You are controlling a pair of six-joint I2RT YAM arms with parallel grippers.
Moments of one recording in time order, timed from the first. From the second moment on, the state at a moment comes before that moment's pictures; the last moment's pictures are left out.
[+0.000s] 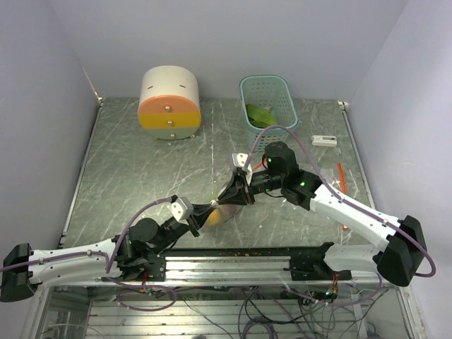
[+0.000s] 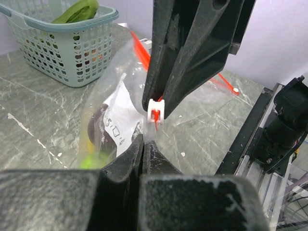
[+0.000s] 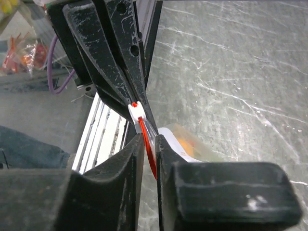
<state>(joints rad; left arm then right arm) -1.28 0.54 0.20 0.48 -0.37 -0.08 0.79 1.21 0.92 -0.07 -0.91 -0.24</state>
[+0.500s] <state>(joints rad) -1.27 0.48 0.20 0.45 -0.39 -0.09 0.81 1.20 0.87 0.08 -0.76 0.05</state>
